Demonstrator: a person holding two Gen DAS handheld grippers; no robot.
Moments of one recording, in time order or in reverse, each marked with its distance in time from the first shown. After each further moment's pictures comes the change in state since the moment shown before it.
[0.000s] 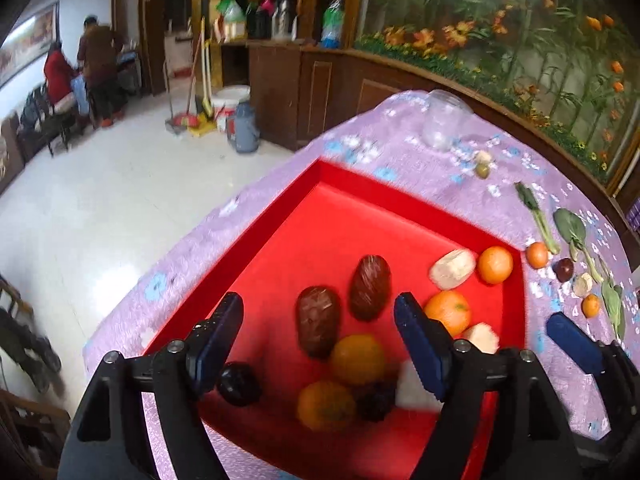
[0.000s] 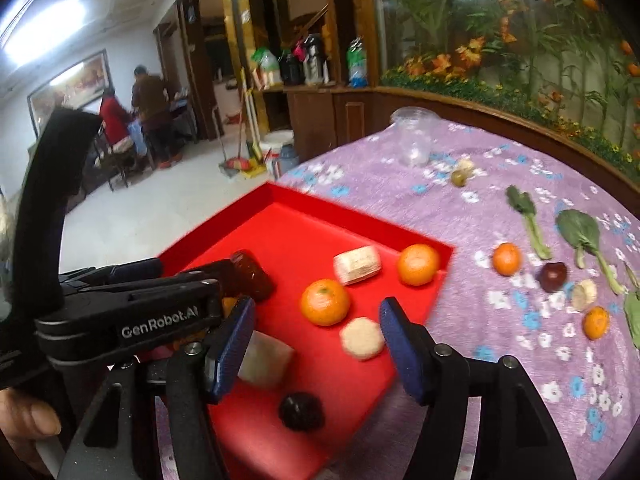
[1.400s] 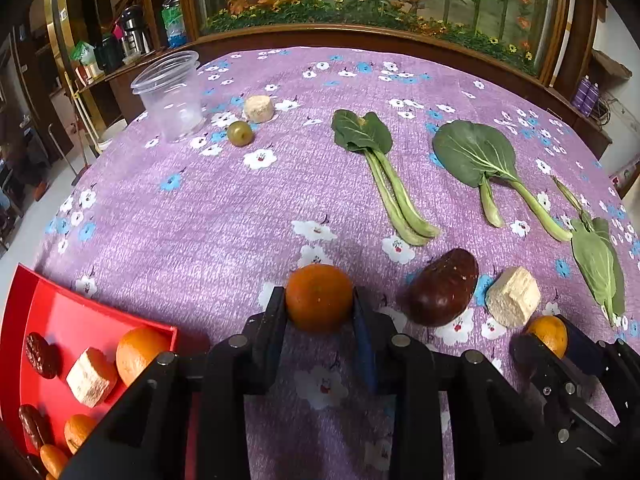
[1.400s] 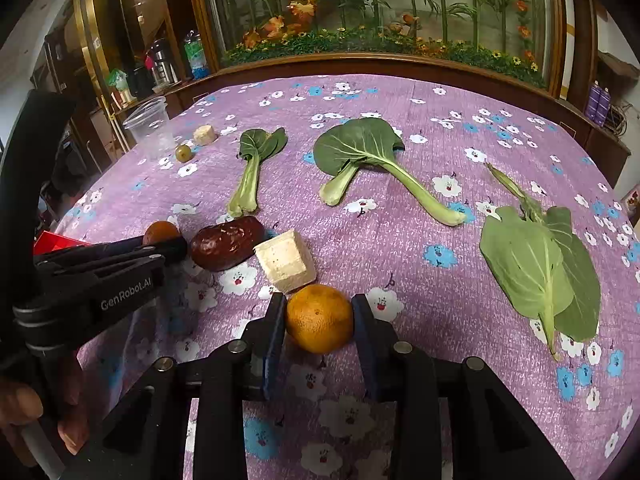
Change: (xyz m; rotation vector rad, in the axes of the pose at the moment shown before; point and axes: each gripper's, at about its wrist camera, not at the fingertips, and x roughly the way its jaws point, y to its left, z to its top) left arm 0.110 -0.259 0.014 0.356 0.128 -0.158; right arm -0.002 -0.250 -0.033 0.301 0.102 -0.301
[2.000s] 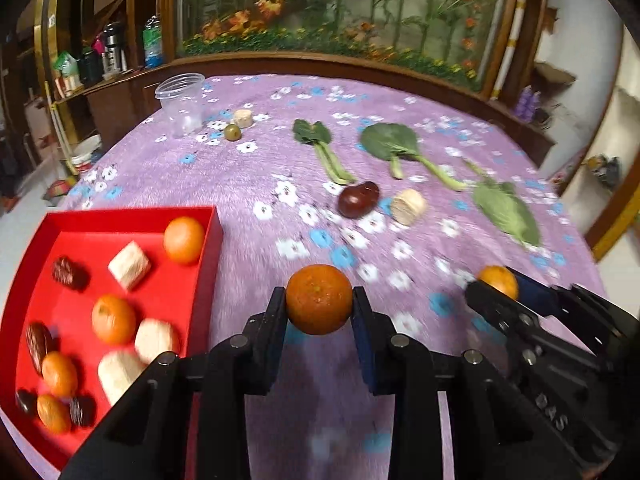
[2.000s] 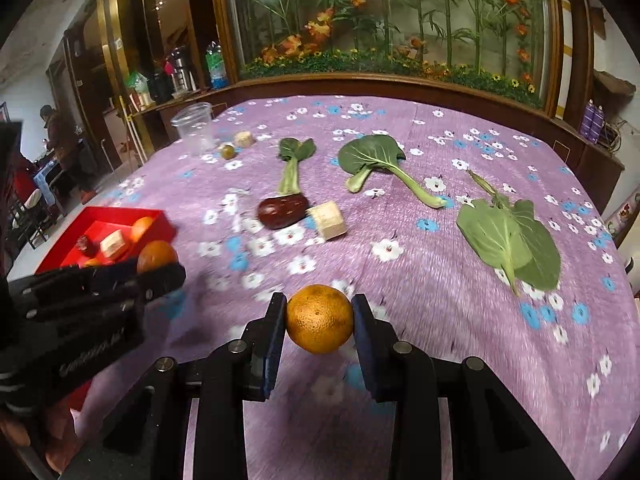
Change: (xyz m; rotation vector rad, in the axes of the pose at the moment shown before) left arm -0.105 0.014 -0.085 0.035 -0.115 -0.190; right arm -0.083 0.030 -0.046 -0.046 -0.075 0.007
